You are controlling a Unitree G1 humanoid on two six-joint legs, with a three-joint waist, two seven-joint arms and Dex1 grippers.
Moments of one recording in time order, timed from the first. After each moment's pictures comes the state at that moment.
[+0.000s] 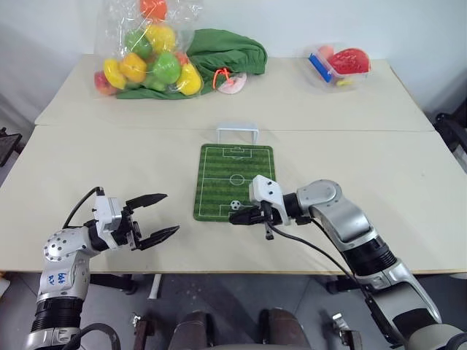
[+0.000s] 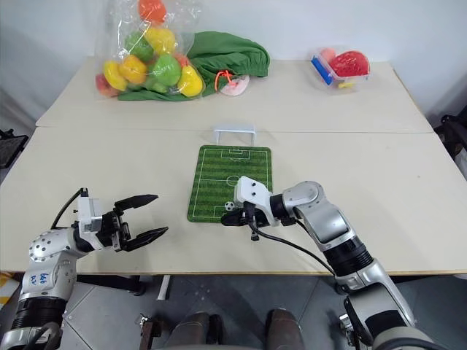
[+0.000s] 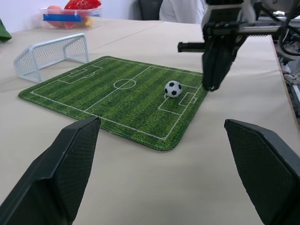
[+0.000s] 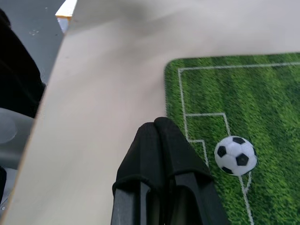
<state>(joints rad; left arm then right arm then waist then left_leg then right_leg) -0.17 0.58 0.23 0.22 -0.51 -0.15 -1.24 -0.67 -0.42 0.36 0.10 0.15 0.41 1.21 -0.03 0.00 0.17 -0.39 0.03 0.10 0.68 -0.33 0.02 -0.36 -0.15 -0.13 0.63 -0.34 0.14</state>
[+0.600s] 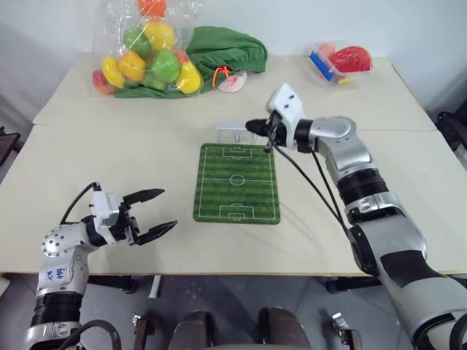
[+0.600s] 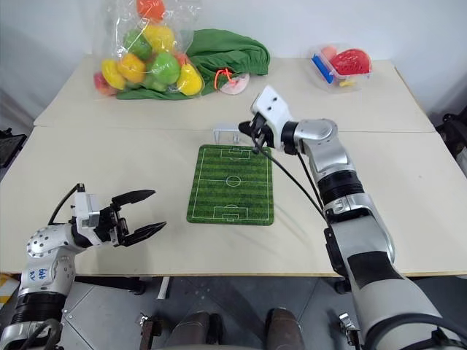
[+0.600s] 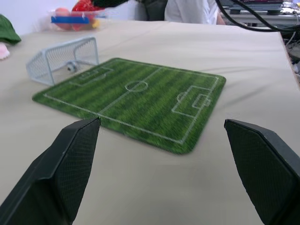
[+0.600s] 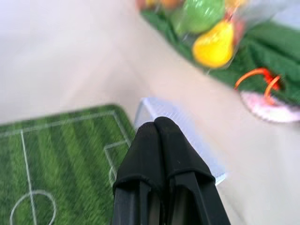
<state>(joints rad) -0.23 0.59 0.24 0.26 -0.50 -0.17 -1.22 -1.16 -0.36 0.12 0.81 0.08 0.05 0.93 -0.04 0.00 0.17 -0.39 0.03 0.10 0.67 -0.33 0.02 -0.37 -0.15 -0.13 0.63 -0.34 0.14</state>
